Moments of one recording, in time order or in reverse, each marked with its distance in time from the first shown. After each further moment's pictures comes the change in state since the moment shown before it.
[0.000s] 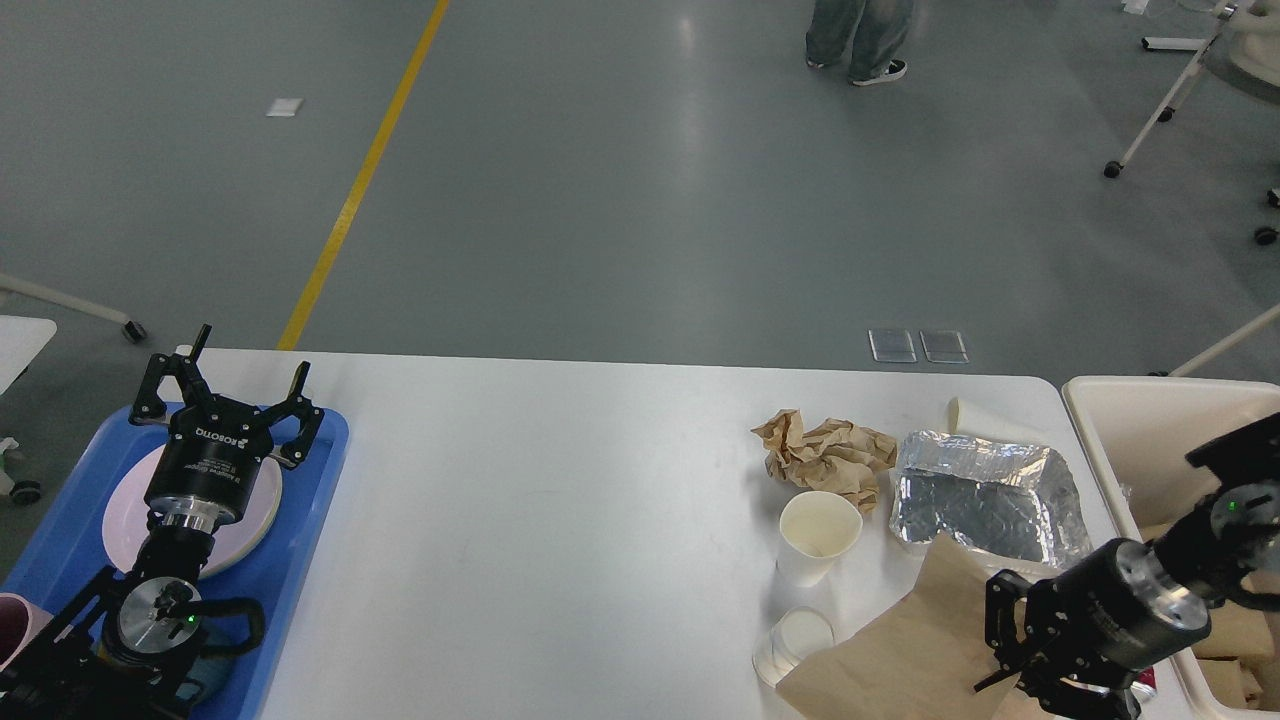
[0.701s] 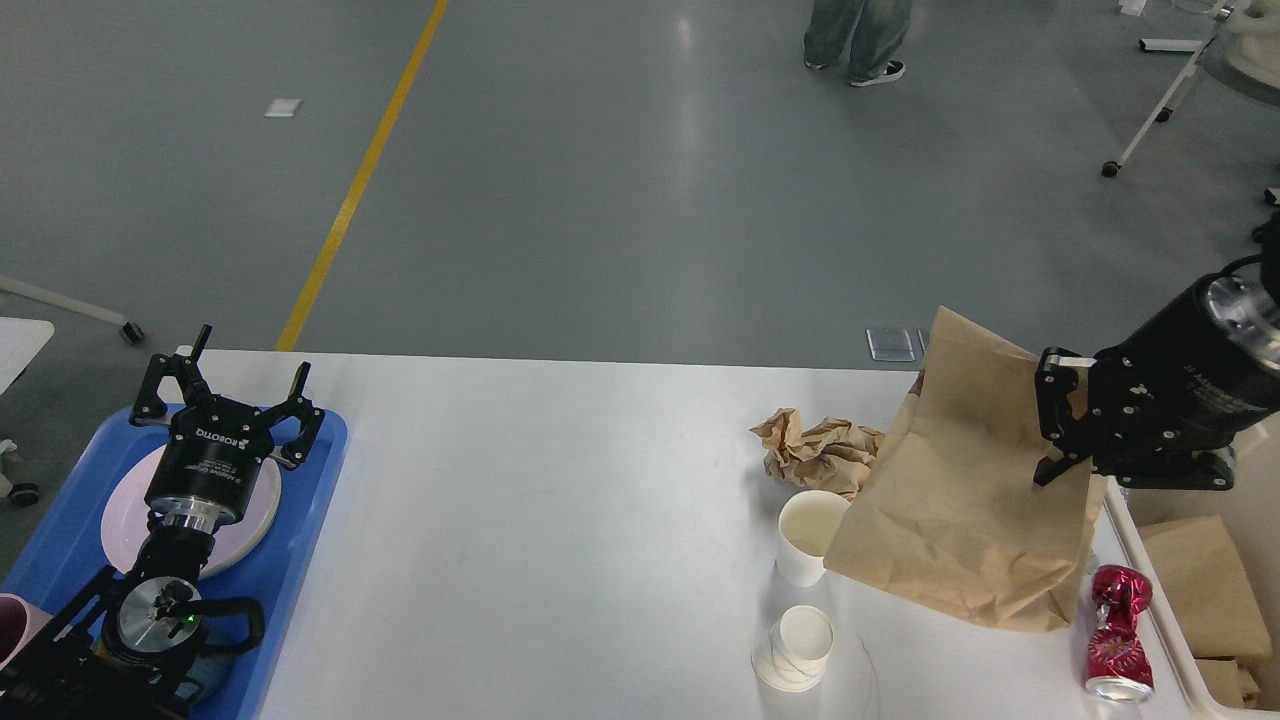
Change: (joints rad) left arm 0.000 0.000 0.000 0.000 0.000 0.000 0.001; right arm 0.613 0.157 -0.224 -0.005 -0.153 0.224 0.006
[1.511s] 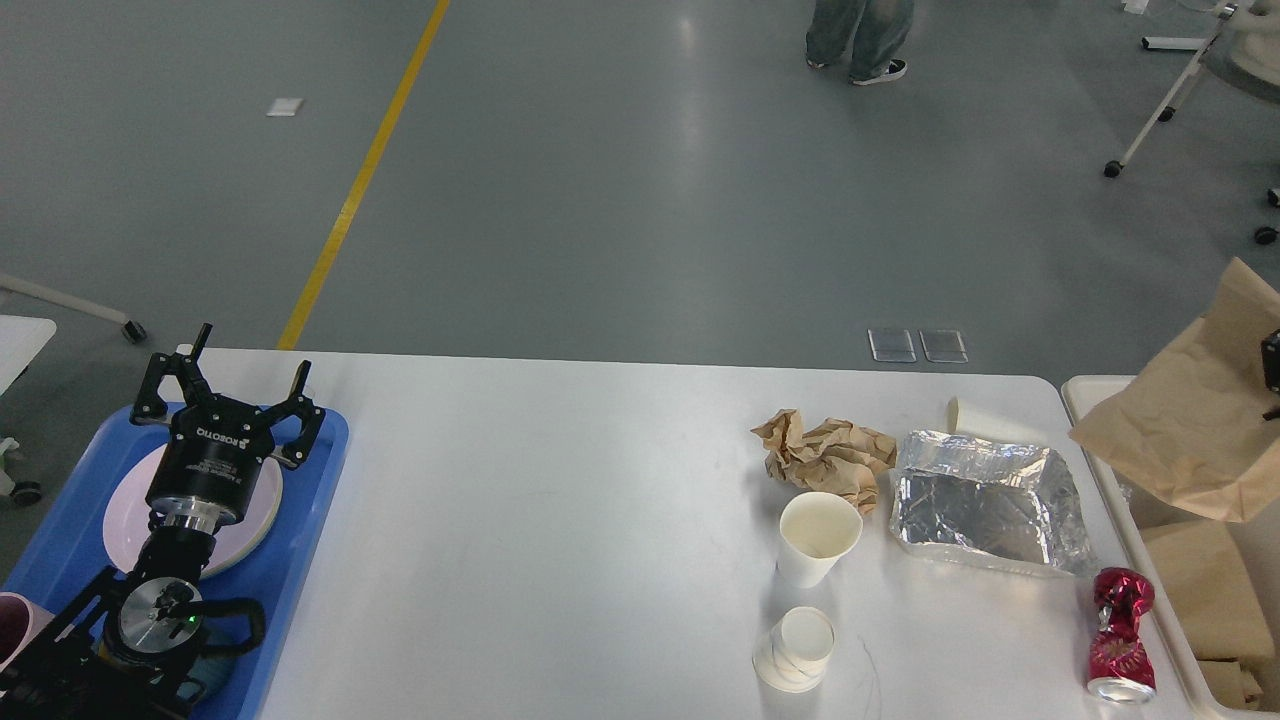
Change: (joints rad) left arm 0.000 0.000 0.000 0.000 0.000 -0.001 0.000; right arm -0.872 -0.290 0.186 -0.867 -0.006 -0.337 -0.004
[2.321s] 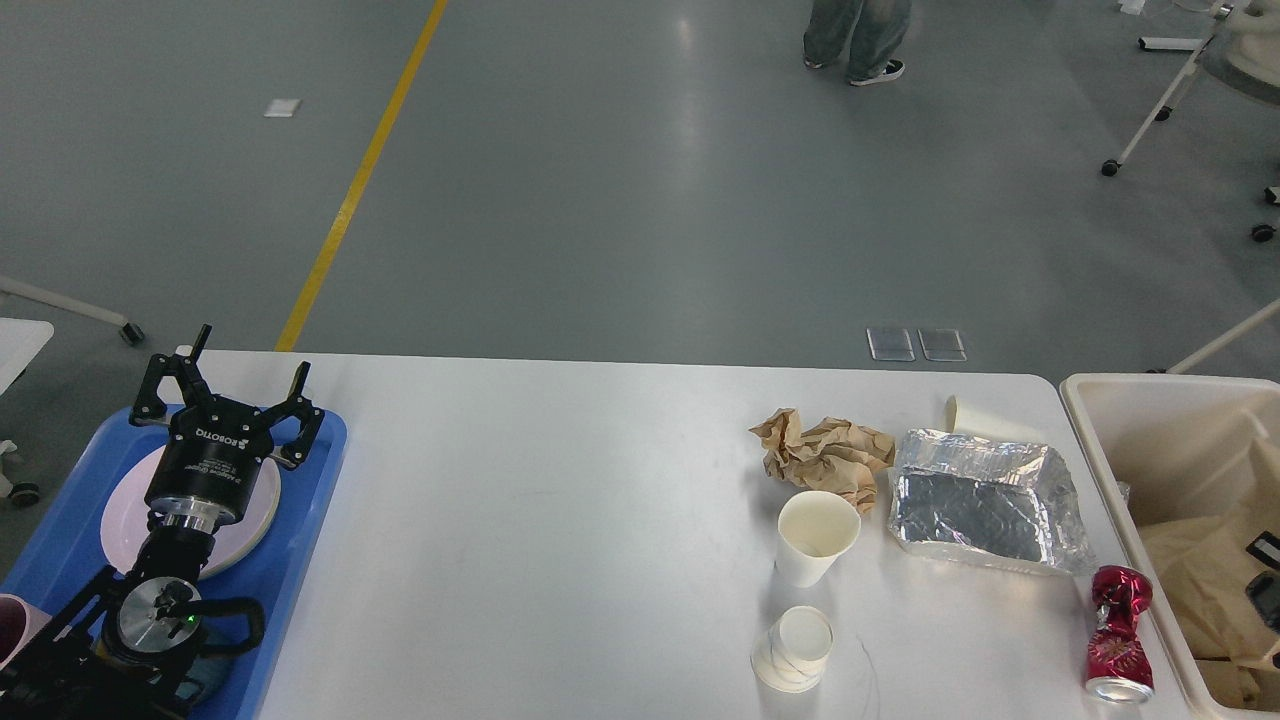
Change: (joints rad) left arm 0.000 0.000 0.000 0.000 0.000 0.000 -0.001; right arm -0.875 0.256 0.221 -0.639 -0.026 -0.418 -0.002
